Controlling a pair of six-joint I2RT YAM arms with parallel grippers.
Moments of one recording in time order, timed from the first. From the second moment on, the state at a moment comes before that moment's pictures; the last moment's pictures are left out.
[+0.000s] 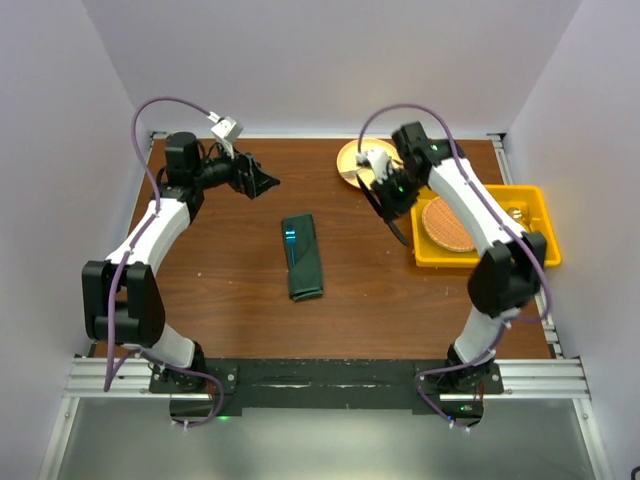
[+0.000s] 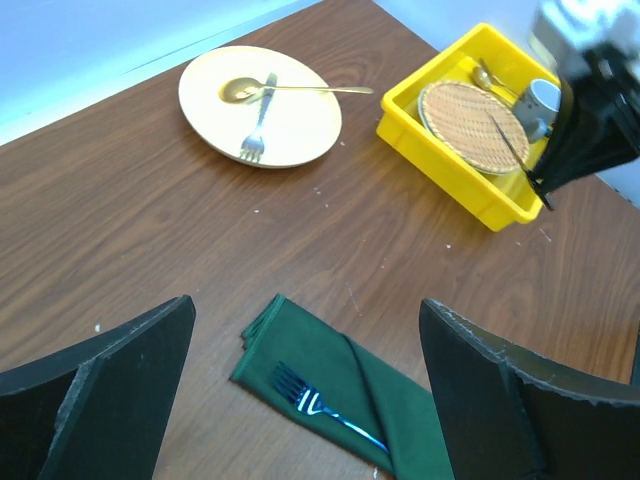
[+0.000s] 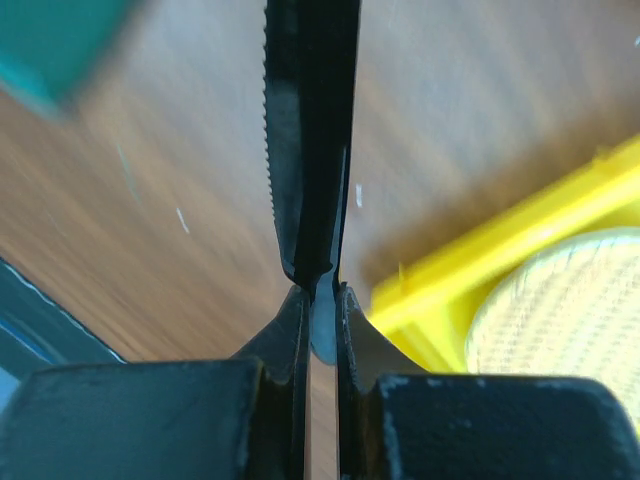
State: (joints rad) left arm -0.06 1.54 1.16 0.07 0.88 -0.07; right arm 0.34 1.72 1.62 -1.13 -0.25 -0.49
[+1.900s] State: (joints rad) left arm 0.06 1.48 1.03 -0.01 0.64 -0.02; right arm 0.66 2.45 2.30 -0.94 -0.10 0.37
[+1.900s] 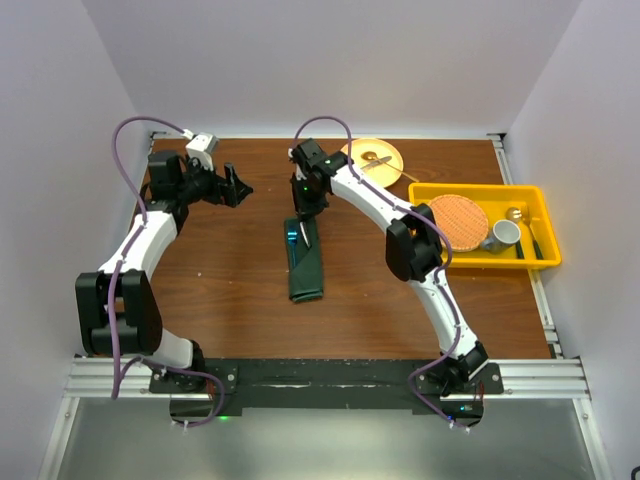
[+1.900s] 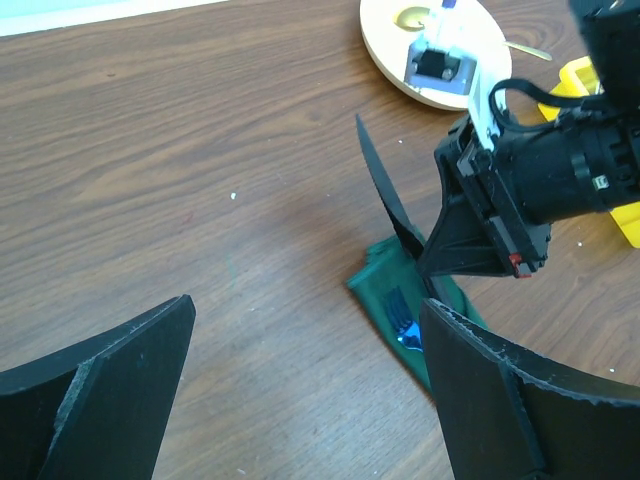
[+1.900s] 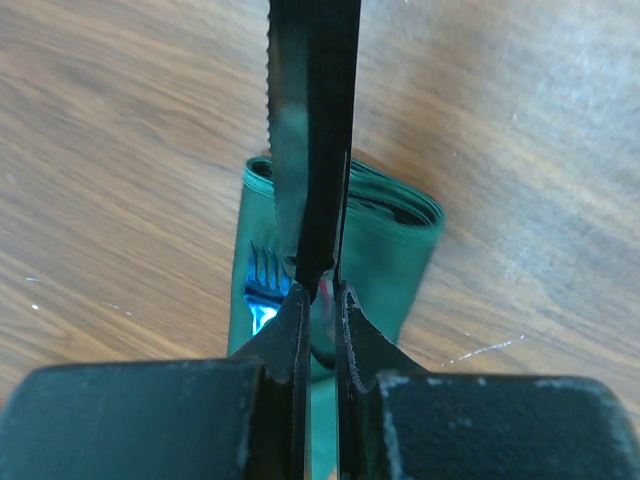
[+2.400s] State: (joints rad) left arm 0.07 1.43 0.95 0.01 0.64 -0.03; right arm 0.67 2.45 2.23 -0.97 -0.09 0.41
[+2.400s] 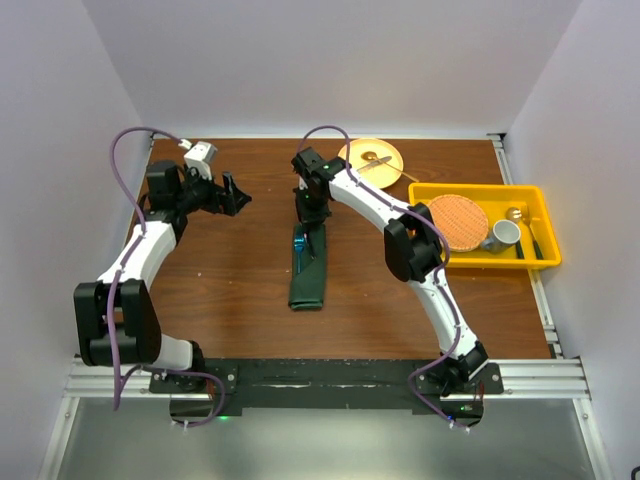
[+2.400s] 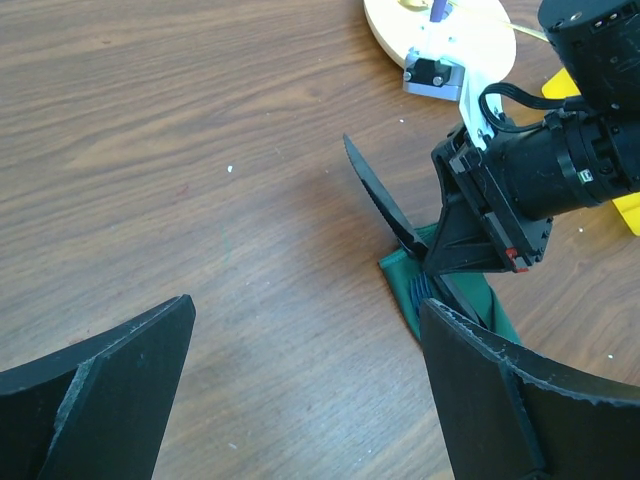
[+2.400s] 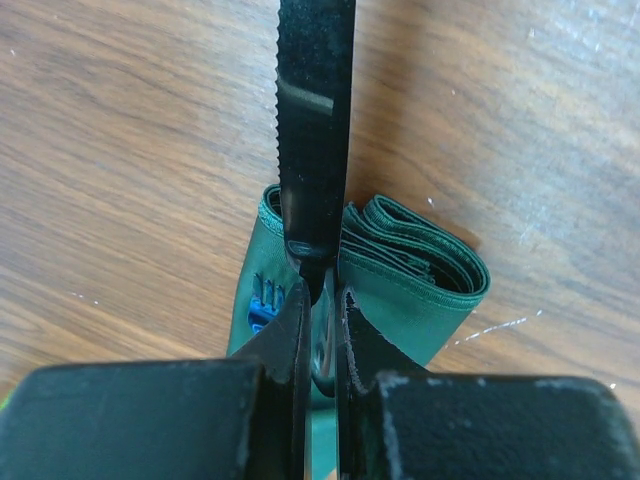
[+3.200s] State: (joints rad) left arm 0.08 1.39 0.92 0.02 0.64 -0.04; right arm 0.67 2.39 2.12 -1.05 -0.10 0.54
